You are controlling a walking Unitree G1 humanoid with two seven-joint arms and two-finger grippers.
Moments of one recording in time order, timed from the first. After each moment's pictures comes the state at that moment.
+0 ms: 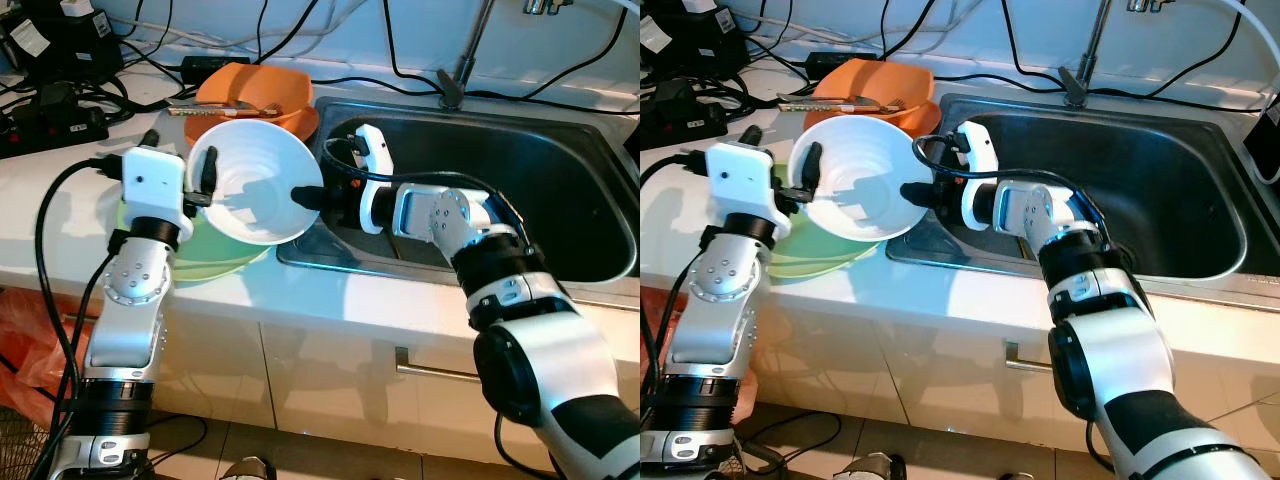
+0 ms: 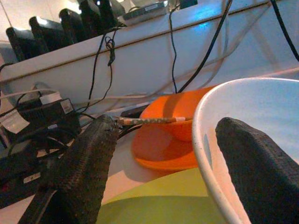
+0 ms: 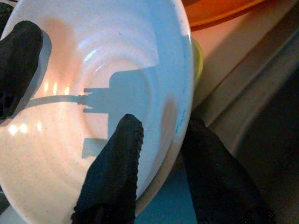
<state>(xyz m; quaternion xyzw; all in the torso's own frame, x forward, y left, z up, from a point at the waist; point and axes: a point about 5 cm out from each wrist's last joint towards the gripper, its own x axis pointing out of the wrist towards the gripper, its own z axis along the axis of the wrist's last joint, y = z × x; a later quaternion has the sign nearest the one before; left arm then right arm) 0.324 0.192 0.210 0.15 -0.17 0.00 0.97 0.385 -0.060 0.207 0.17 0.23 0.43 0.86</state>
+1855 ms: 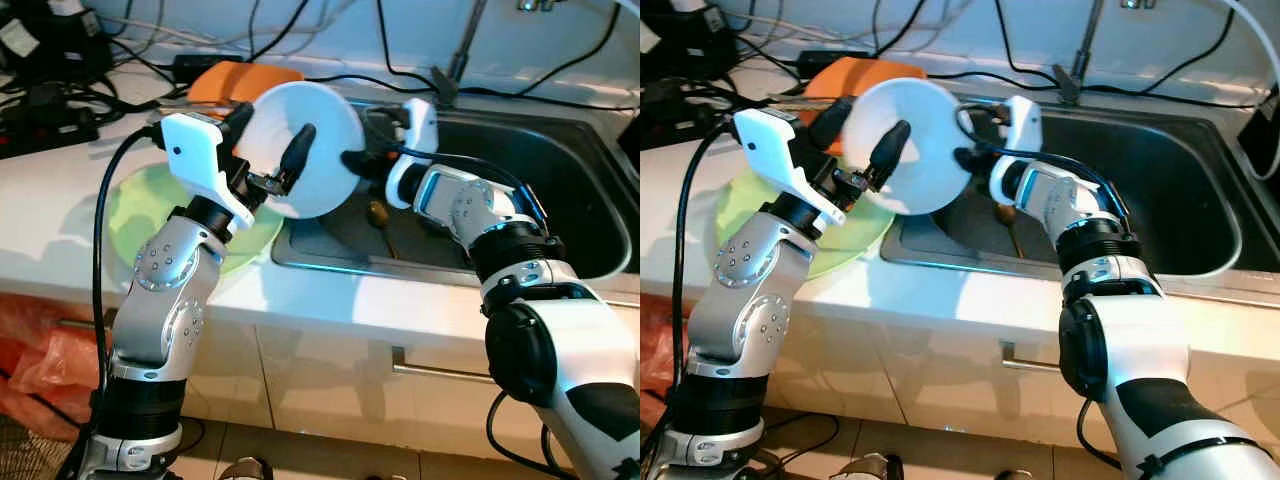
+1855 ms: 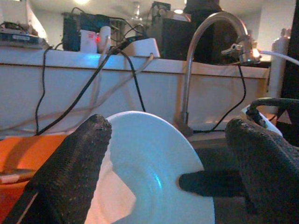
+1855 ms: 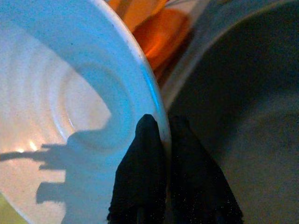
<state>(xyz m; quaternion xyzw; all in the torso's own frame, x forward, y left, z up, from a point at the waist) 0.307 0.125 0.249 -0.03 -0.20 -0.24 0.95 0.410 -0.101 0.220 0.20 0.15 0.27 0.93</state>
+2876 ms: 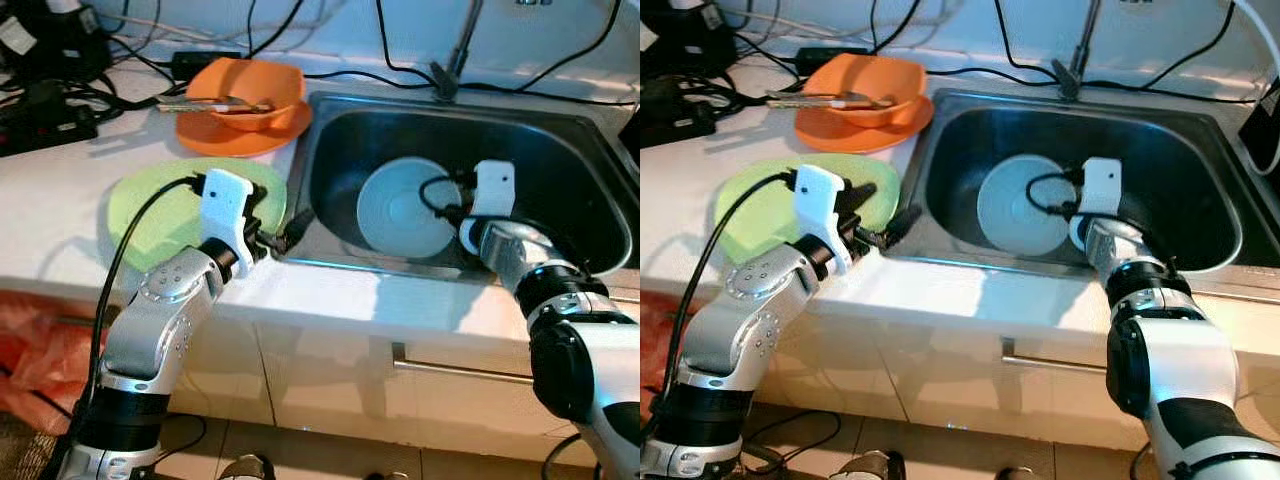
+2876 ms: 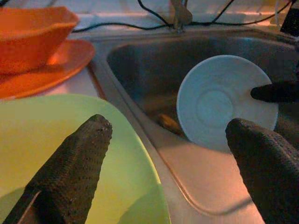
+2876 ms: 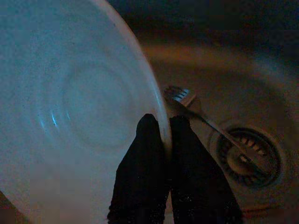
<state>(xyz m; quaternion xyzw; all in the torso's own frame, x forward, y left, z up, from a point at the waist) 0.311 0.134 0.188 0.01 0.02 -0.27 0.96 0.397 -0.202 0.146 0.02 0.21 0.01 0.98</state>
